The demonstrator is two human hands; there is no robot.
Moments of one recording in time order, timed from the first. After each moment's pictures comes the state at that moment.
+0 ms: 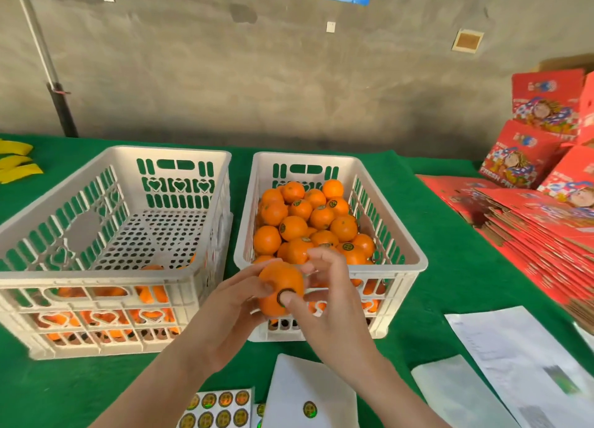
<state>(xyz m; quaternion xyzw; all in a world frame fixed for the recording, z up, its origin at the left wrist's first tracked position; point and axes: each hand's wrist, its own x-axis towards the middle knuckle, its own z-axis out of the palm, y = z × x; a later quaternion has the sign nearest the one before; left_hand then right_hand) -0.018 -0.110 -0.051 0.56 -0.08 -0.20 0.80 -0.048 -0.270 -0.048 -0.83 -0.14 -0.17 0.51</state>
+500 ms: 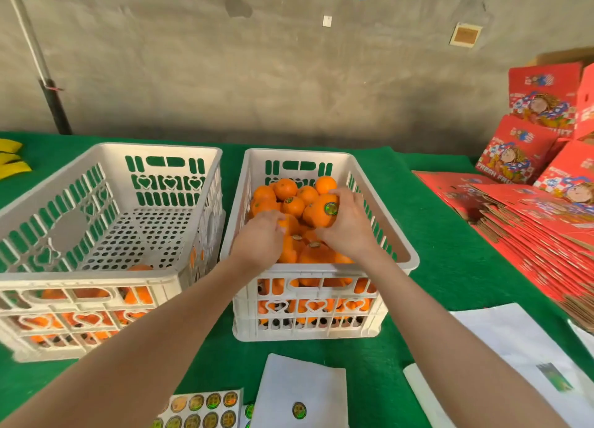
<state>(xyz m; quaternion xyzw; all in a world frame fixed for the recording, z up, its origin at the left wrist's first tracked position) 0.094 -0.168 -0.055 0.93 -0.13 0.08 0.35 0.086 -0.337 -0.029 -0.93 0.00 -0.16 0.32</state>
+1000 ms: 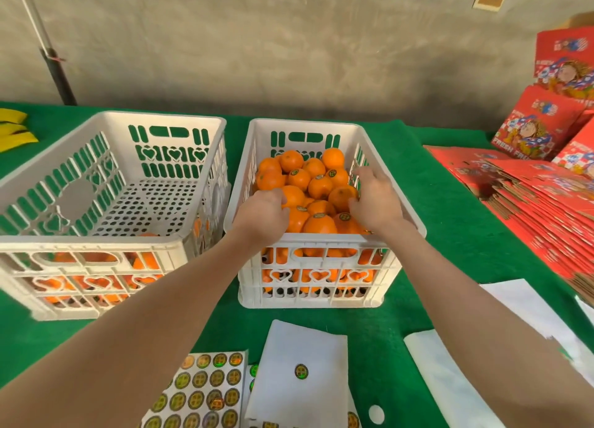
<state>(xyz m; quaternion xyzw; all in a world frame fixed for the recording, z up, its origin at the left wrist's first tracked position) 0.101 -0.168 -0.071 0.96 -0.13 0.12 0.24 0.097 -0.376 -0.044 -0.97 0.00 -0.18 0.14</state>
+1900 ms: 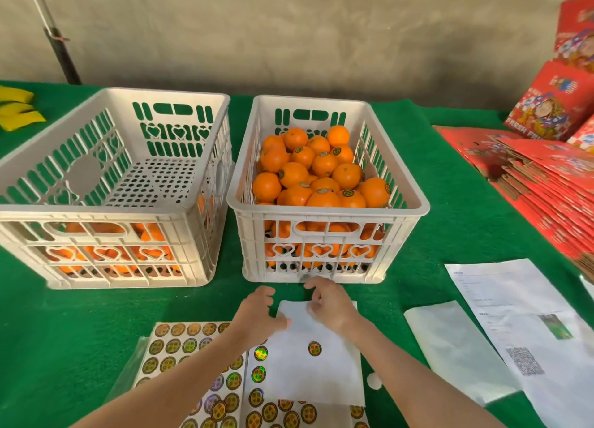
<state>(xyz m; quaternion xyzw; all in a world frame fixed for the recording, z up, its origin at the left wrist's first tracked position) -0.031 -0.151 -0.204 0.88 0.02 -0.22 0.43 -0.014 -0.327 -0.216 -0.95 -0.04 0.11 0.29</state>
